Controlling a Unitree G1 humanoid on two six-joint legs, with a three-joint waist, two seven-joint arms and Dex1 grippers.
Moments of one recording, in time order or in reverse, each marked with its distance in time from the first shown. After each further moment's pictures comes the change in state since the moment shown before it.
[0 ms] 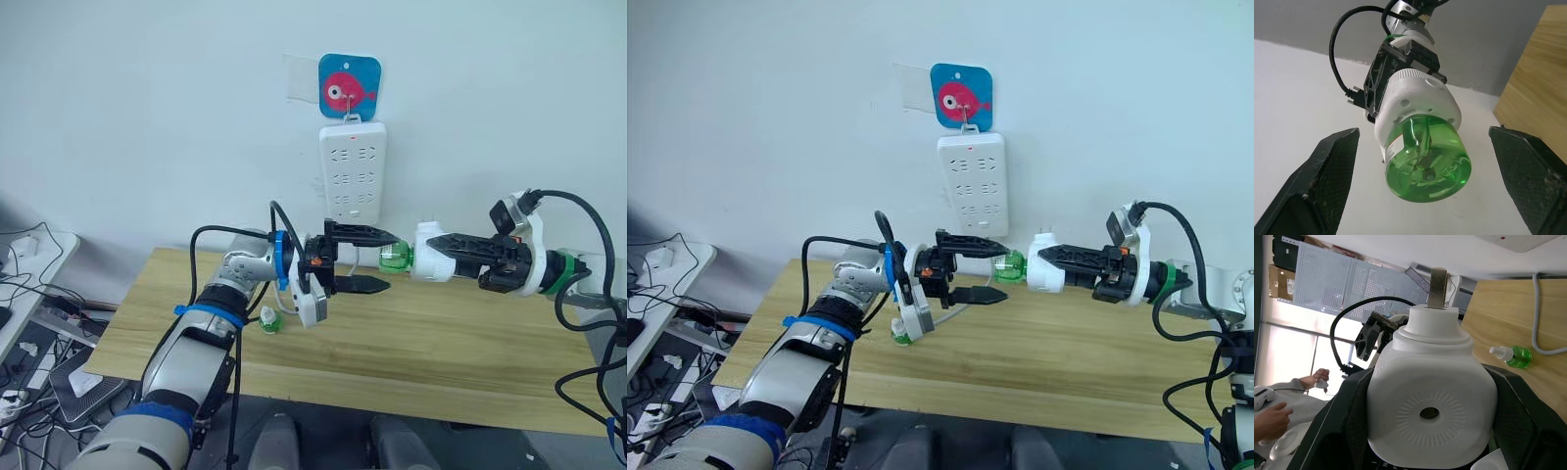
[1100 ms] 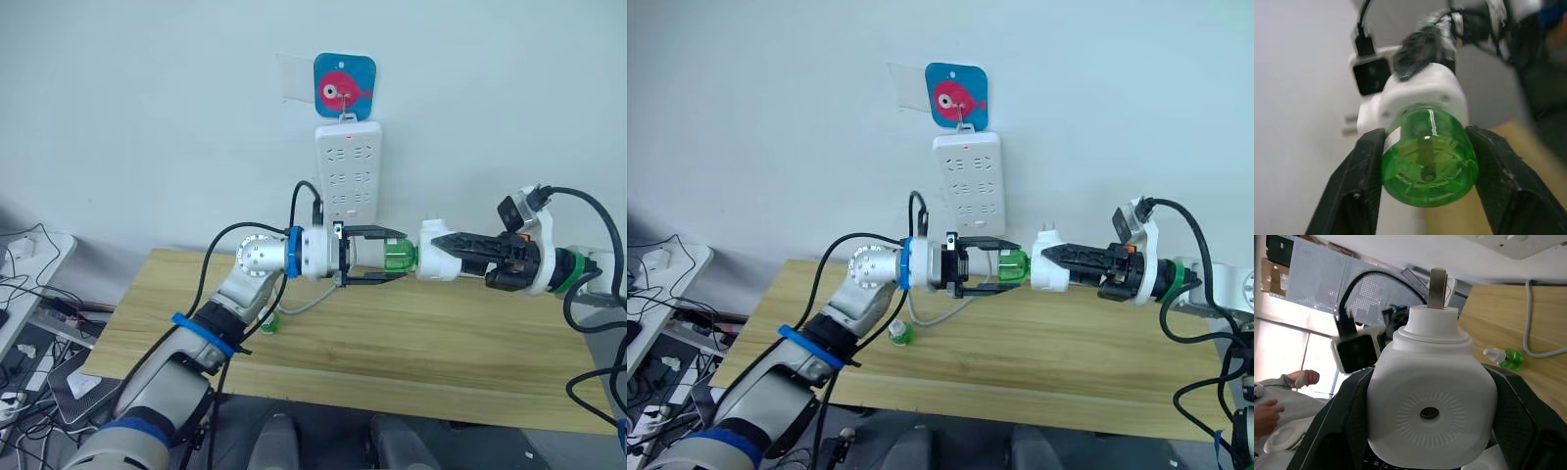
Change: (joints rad) left arm 0.133 0.191 -0.277 -0.619 -0.910 1.463 -0.223; right arm 0.031 -0.051 -0.001 -0.085 0.000 -0.045 0.017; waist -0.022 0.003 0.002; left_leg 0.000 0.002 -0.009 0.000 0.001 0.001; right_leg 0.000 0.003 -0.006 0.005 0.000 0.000
